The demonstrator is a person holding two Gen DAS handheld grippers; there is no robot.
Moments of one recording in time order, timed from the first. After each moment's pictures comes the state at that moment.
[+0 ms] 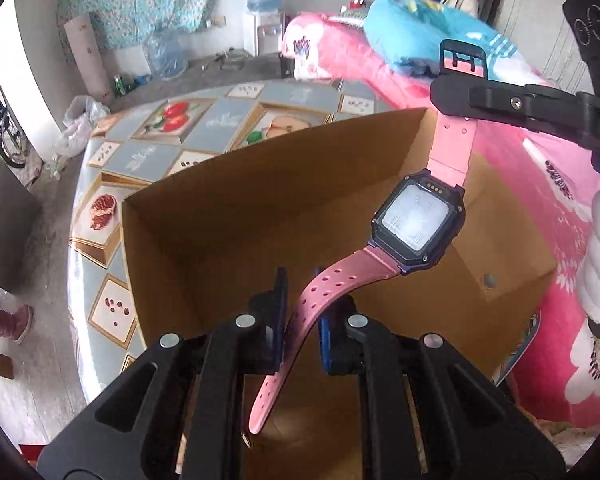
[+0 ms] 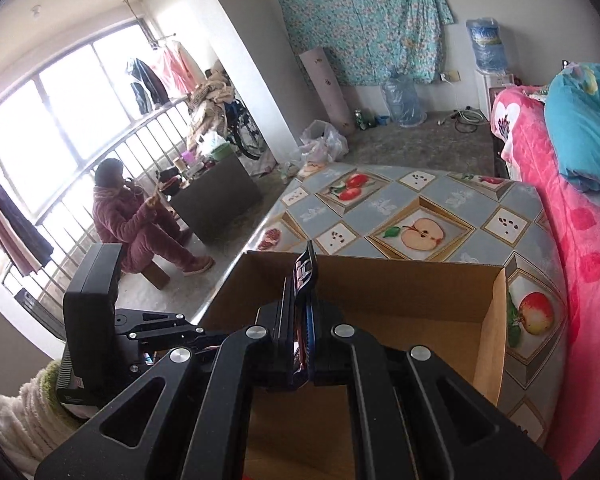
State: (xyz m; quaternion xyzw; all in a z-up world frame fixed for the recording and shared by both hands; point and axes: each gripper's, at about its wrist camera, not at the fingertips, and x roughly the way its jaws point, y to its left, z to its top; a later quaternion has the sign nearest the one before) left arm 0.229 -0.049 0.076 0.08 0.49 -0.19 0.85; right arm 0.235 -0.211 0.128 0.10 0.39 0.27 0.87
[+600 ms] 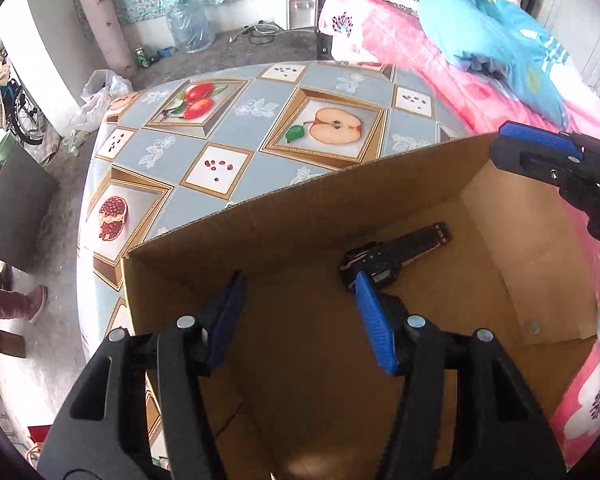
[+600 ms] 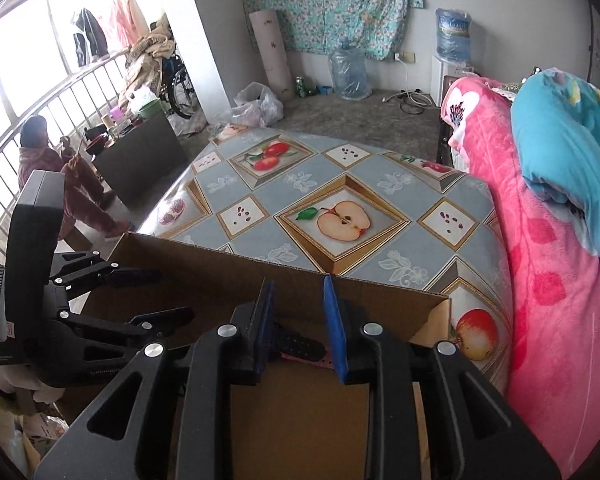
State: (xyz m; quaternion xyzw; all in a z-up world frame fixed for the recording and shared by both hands) left arm 0.283 -0.046 0.074 0.07 0.51 -0.14 0.85; right arm 0.260 -0.218 0.124 0.01 0.42 0.18 0.89
